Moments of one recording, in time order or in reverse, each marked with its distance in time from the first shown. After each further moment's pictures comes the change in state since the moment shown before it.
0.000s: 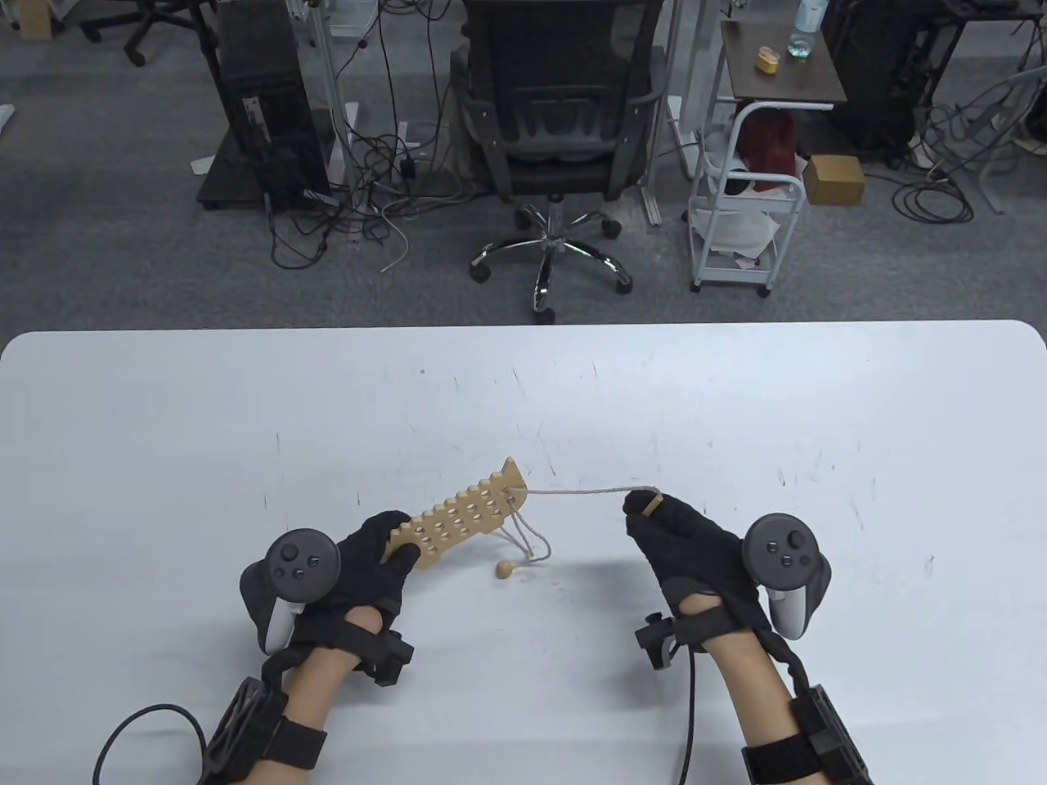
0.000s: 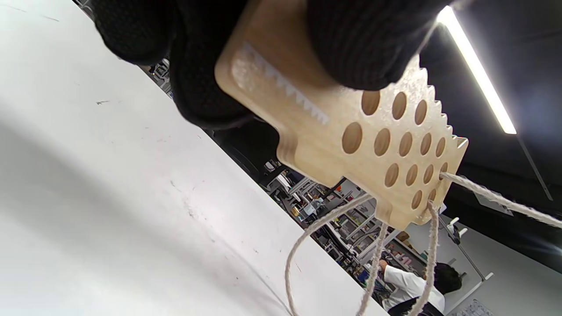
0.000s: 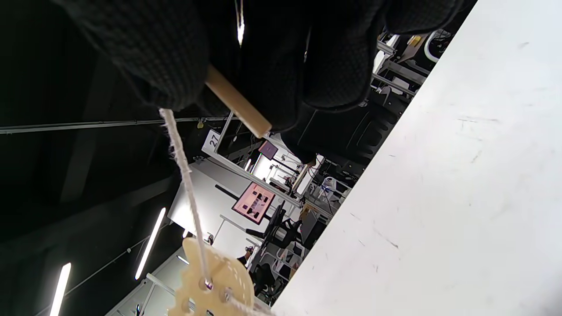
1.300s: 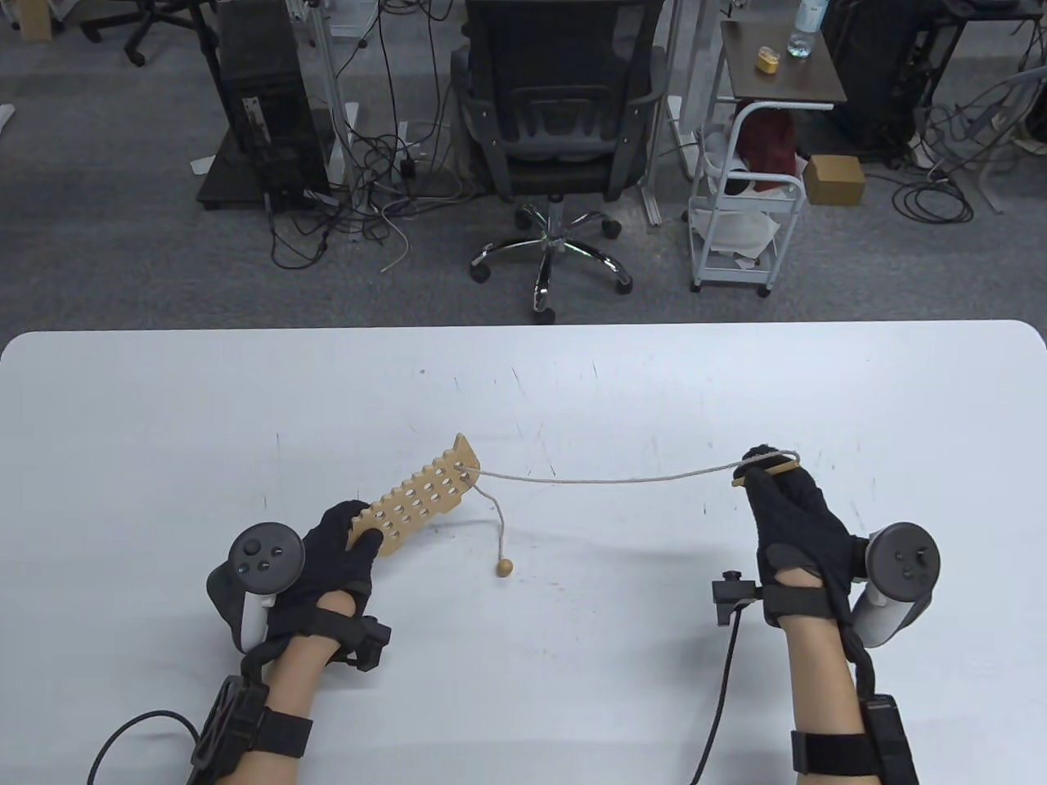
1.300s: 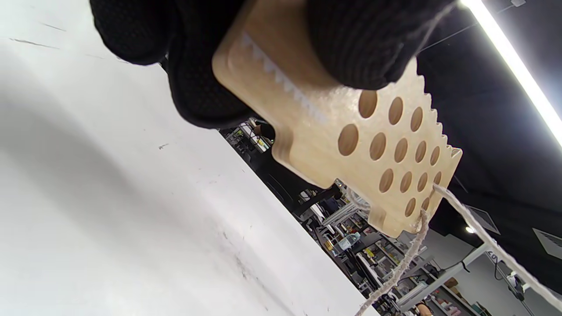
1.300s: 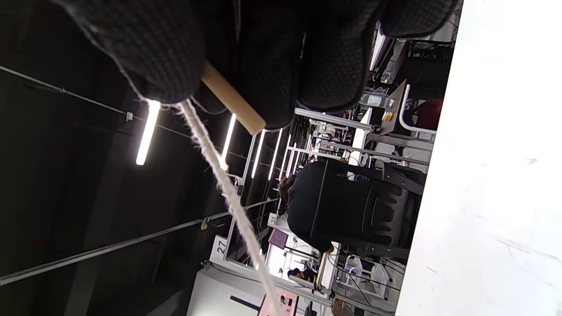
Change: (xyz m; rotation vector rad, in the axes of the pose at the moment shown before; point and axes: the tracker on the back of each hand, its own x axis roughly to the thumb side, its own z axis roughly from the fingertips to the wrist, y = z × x) left_hand -0.027 0.022 -0.004 0.100 0.141 0.020; right_hand -0.012 -0.090 -0.001 -0.335 0.057 -0.231
